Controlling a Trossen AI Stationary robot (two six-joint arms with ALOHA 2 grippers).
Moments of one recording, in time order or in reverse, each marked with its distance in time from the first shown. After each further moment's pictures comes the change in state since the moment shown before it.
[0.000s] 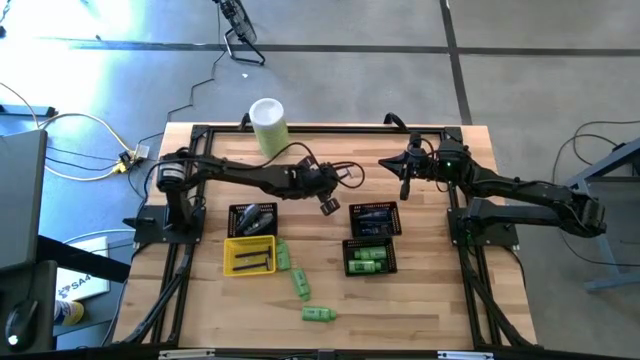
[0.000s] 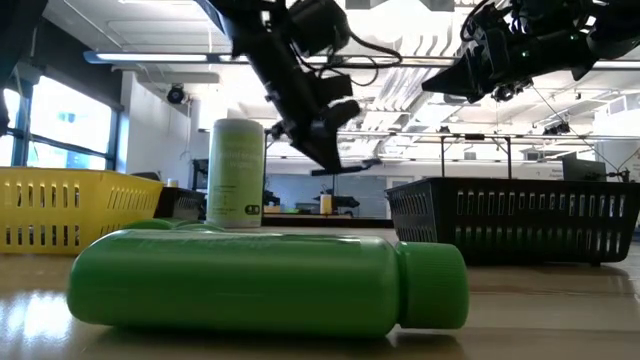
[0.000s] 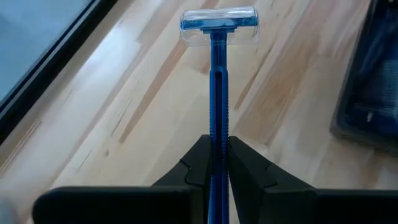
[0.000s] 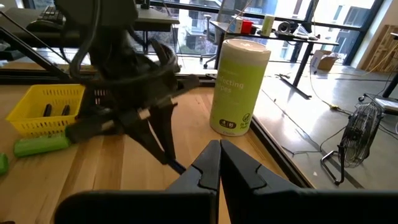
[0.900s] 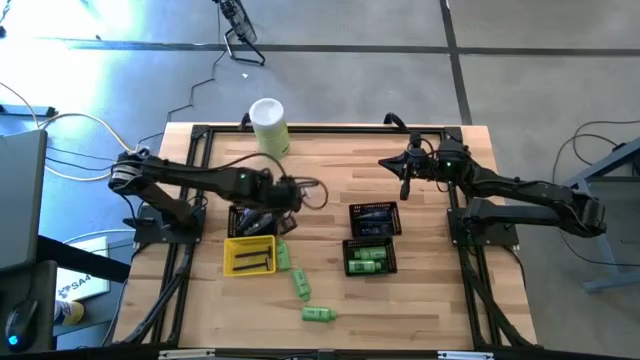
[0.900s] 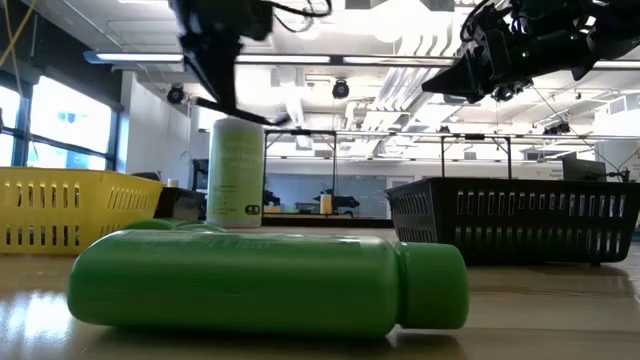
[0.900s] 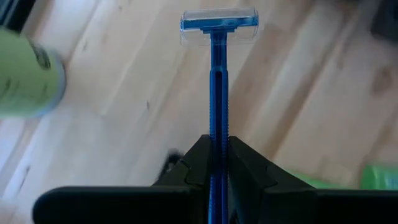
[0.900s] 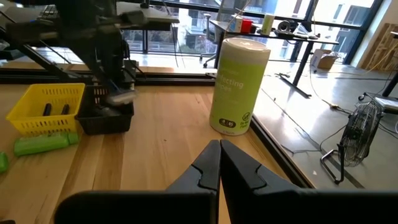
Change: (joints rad) left arm -0.179 -0.339 0.002 -0.699 0.070 -0.265; right arm 0.000 0.000 0.000 -0.005 0.000 0.000
